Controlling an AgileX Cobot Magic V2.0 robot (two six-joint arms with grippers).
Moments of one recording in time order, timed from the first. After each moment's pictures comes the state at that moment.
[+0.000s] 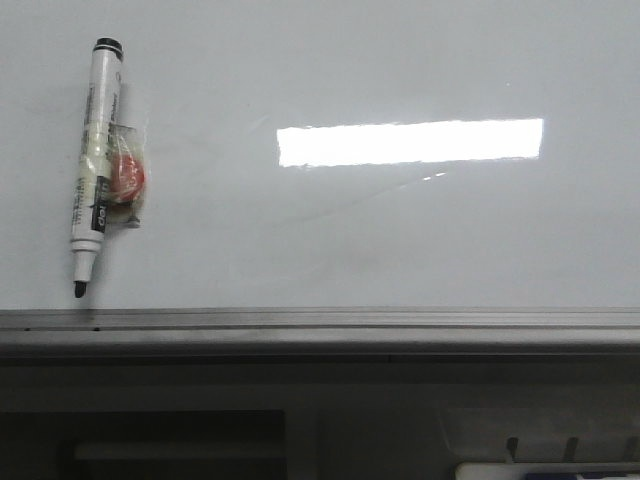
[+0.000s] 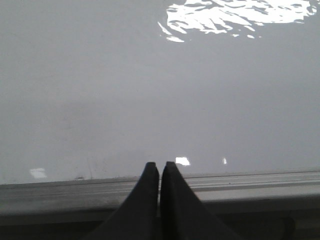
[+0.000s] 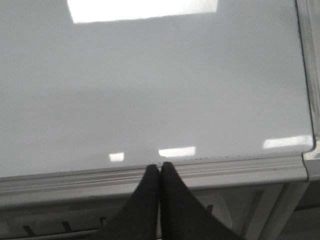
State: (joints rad) left arm -0.04 -0.01 0.00 -0.01 0.33 0.06; right arm -0.11 -0.01 0.00 -0.09 0.35 0.05
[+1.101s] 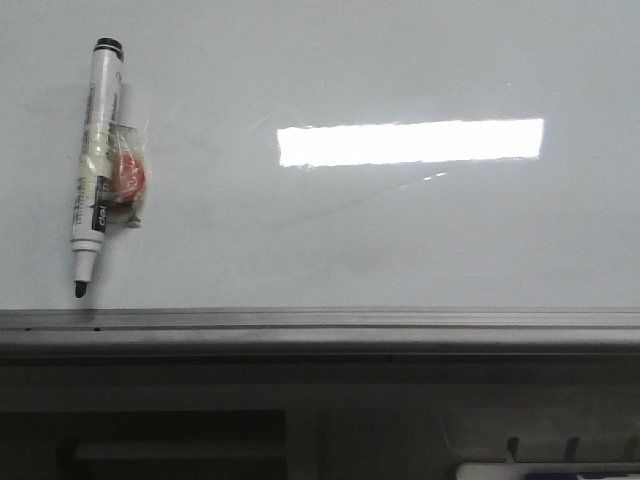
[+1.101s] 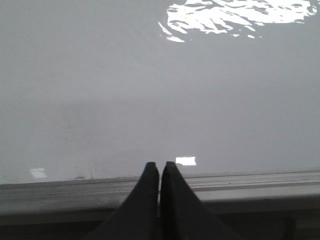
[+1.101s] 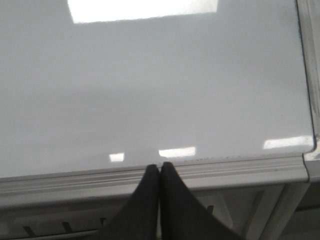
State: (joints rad) left arm -0.04 -0.01 0.00 -0.01 0.33 0.06; right arm -0.11 -0.01 0.00 -0.09 0.34 0.05
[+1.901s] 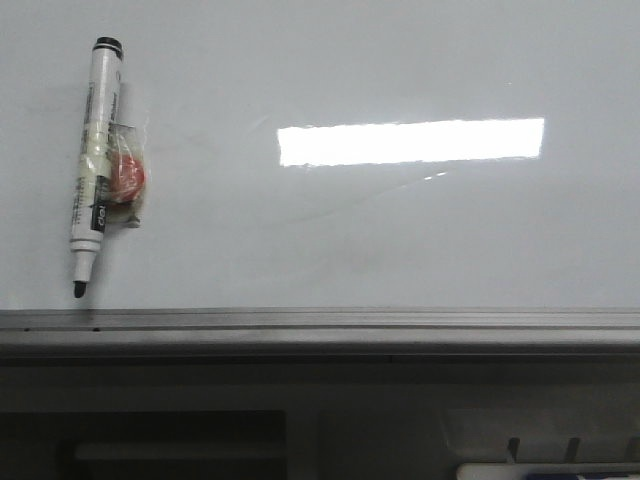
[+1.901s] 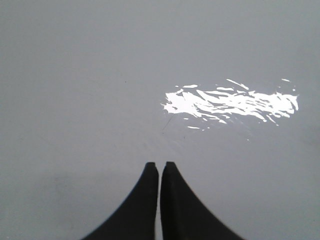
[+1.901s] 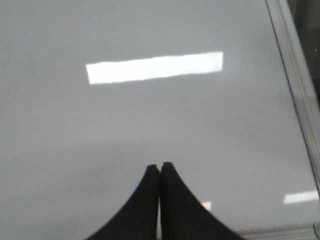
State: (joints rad) left arm -0.04 -0.01 0.00 -0.13 0.03 0.05; right arm -0.11 0.00 0.01 -0.05 0.13 0.05
